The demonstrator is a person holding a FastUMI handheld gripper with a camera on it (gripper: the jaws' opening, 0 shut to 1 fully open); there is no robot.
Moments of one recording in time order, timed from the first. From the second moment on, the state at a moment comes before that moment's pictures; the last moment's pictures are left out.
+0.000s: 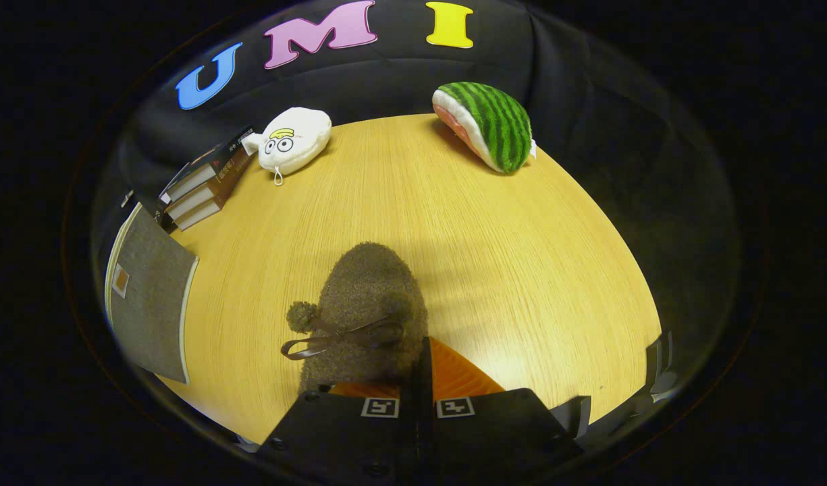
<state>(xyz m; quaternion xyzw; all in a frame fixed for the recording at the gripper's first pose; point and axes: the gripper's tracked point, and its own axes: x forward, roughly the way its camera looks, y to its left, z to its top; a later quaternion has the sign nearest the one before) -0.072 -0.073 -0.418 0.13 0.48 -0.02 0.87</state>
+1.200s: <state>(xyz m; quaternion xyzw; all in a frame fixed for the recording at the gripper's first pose) -0.017 0.124 -0.125 0.24 0.36 0.09 0.90</state>
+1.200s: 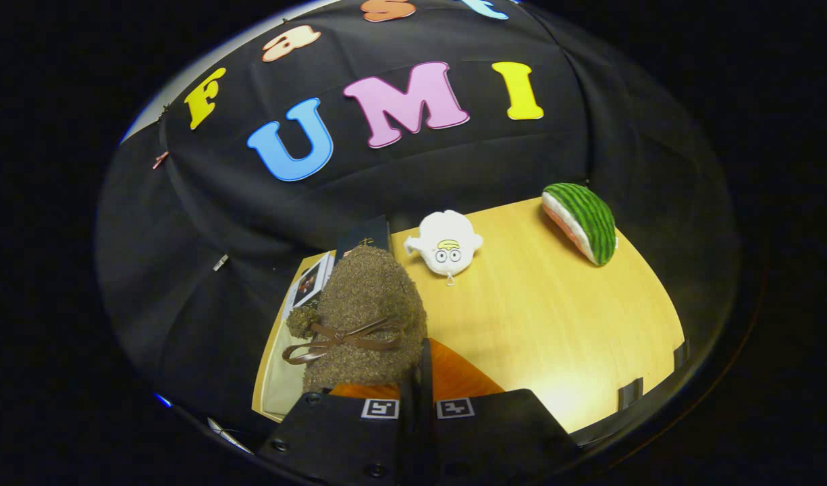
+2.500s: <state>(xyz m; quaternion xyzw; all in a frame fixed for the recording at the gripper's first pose) -0.012 0.295 -0.235 0.15 0.50 0.08 0.85</state>
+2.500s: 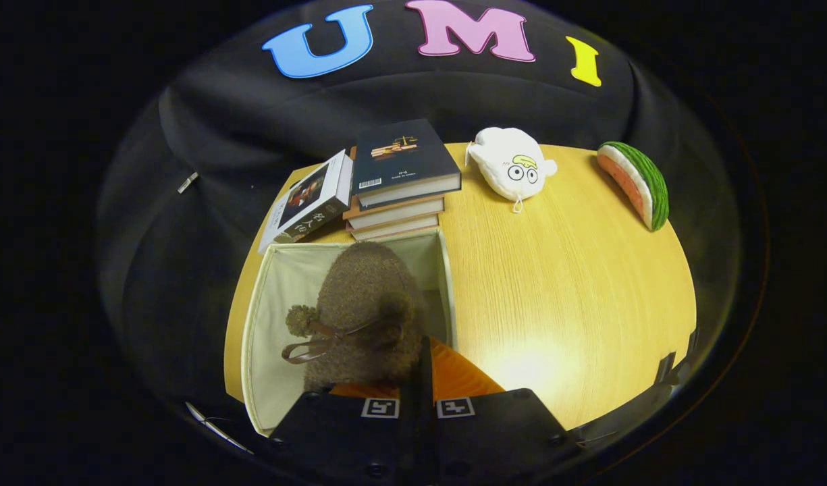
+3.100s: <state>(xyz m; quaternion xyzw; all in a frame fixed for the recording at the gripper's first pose) -0.018 0.299 -0.247 0.09 0.50 0.08 0.86</state>
